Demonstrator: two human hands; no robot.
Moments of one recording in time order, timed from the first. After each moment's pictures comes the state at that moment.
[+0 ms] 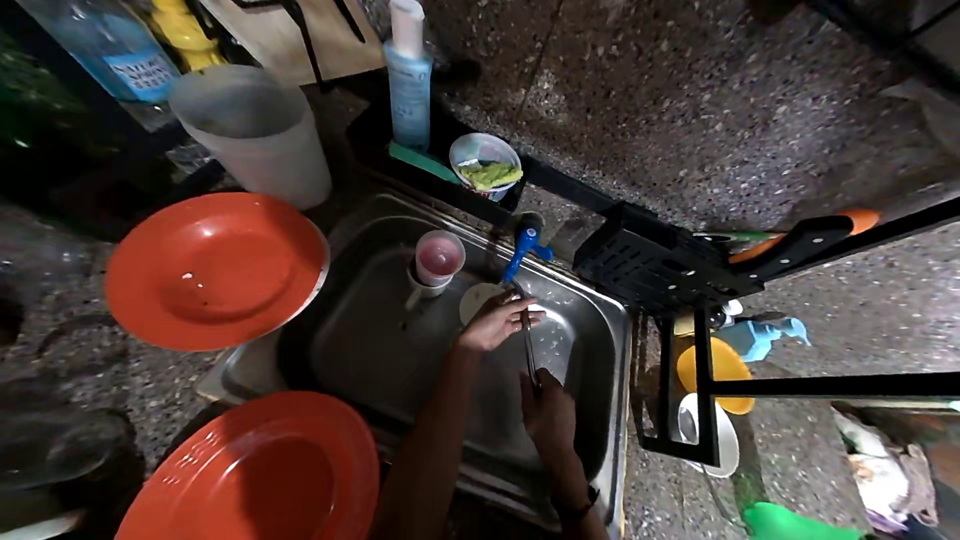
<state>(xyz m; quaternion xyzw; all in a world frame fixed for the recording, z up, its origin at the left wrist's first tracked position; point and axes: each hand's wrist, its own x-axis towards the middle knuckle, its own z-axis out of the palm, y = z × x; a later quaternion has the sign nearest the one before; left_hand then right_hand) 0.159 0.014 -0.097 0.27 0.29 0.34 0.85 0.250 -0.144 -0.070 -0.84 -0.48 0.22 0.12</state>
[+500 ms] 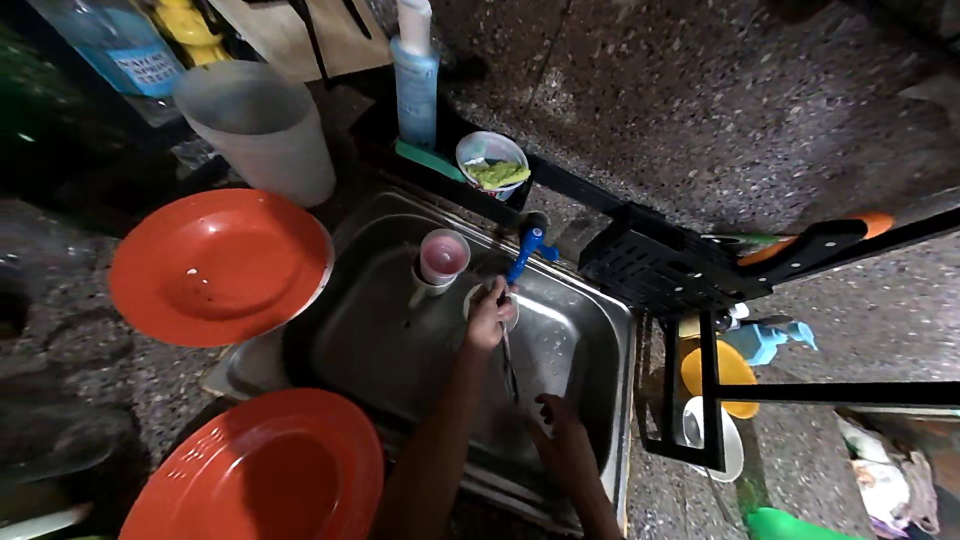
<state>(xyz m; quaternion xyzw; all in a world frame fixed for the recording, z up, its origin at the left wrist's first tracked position) 0.165 0.018 -0.106 0.12 0.34 0.54 0.76 0.280 -0.195 -0.082 -0.77 -0.54 0.30 0.17</state>
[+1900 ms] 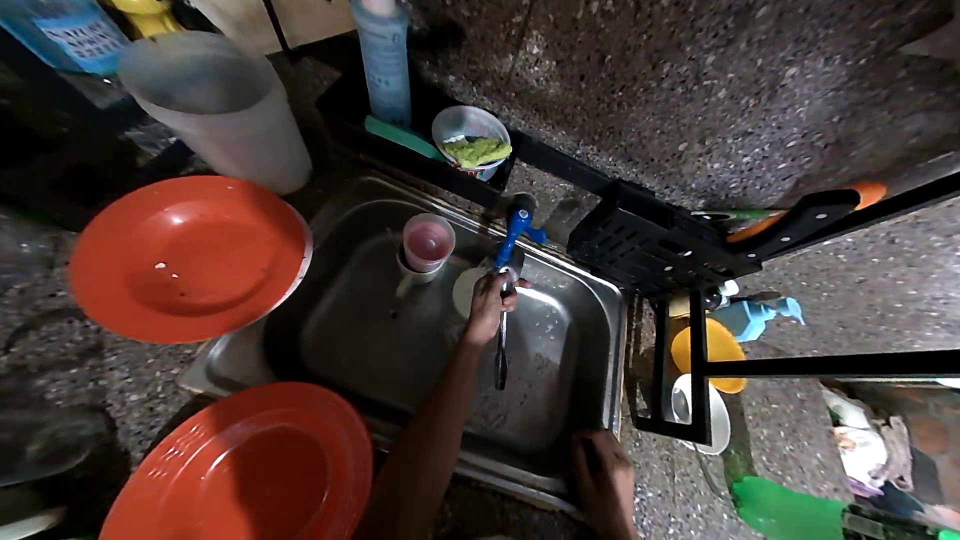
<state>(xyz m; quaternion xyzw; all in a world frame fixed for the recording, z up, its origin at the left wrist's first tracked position) 0.182 0.010 -0.118 0.26 0.31 0.51 0.76 0.325 -0.276 -0.103 -0.75 -0.60 0.02 0.27</state>
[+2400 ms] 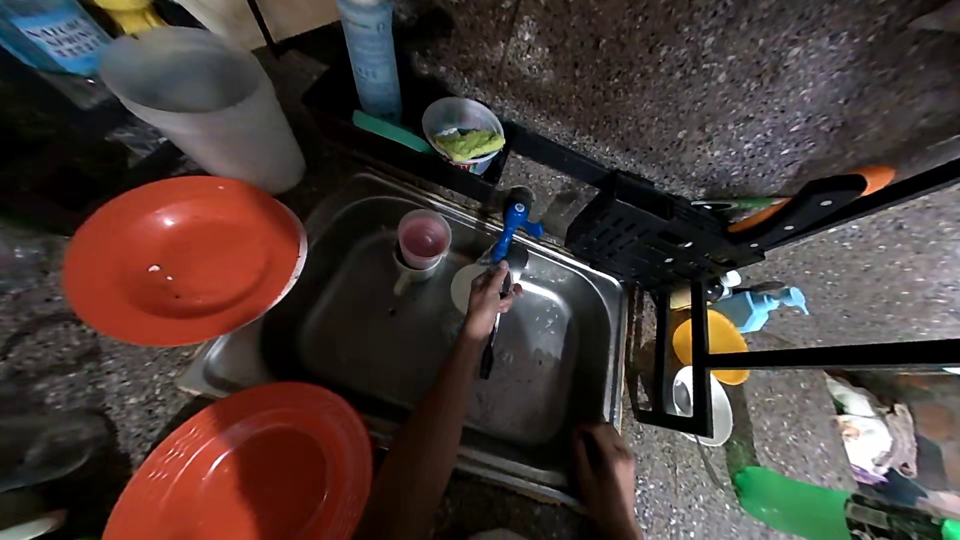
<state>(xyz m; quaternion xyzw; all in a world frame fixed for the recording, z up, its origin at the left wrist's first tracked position) 0.180 0.009 -0.119 0.27 0.35 0.48 0.76 0.324 -0.274 -0.101 -0.75 -0.60 0.02 0.27</state>
